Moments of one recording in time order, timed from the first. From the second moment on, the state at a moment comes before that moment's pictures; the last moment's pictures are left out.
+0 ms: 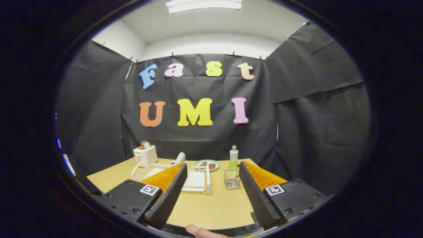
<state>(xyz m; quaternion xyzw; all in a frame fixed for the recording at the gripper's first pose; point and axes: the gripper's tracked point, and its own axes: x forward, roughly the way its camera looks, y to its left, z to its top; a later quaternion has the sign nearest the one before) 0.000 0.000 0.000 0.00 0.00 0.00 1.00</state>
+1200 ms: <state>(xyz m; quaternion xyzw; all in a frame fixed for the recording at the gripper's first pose) 0.070 0.009 0.076 -0.03 0.02 0.00 1.00</state>
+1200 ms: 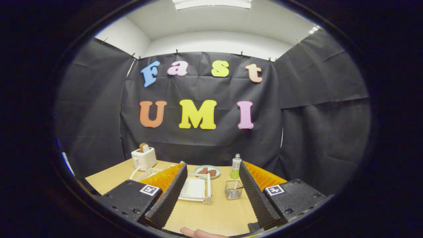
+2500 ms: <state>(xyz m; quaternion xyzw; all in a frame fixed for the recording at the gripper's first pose) 0.356 0.161 -0.004 -0.10 0.45 -0.03 0.89</state>
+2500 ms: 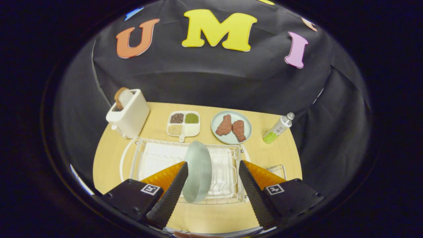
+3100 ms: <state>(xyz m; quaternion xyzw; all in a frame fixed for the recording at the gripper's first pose) 0.374 0.167 -0.039 -0.27 0.47 -0.18 0.82</state>
